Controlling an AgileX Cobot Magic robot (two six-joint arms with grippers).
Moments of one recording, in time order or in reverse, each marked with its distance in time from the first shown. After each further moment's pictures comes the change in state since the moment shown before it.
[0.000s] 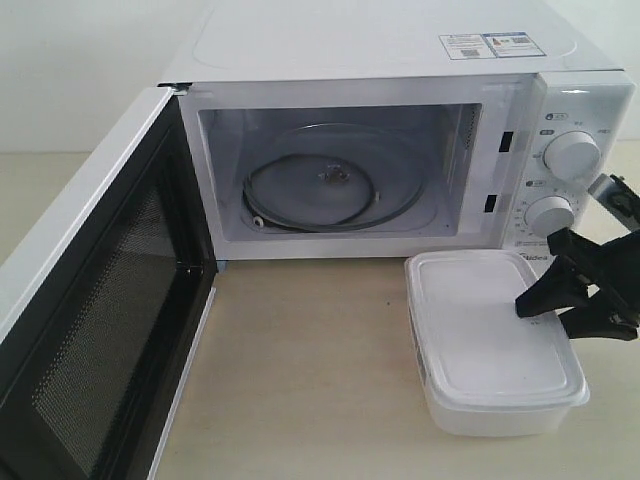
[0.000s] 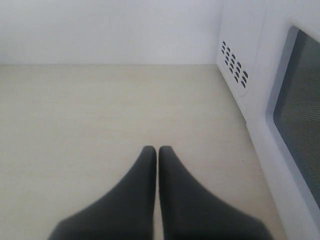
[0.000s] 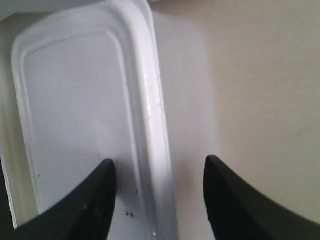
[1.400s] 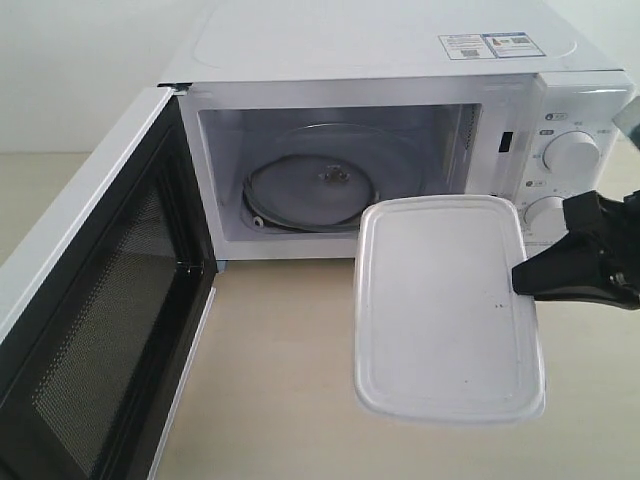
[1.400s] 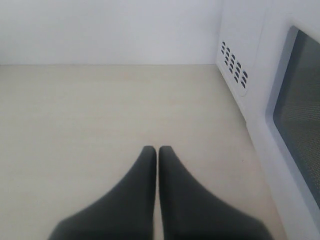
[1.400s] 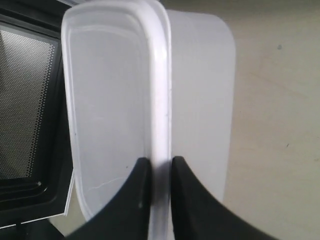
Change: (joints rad) left arm 0.000 0.000 0.000 0.000 0.000 0.000; right arm 0.091 -0.503 0.196 0.086 0.072 -0.026
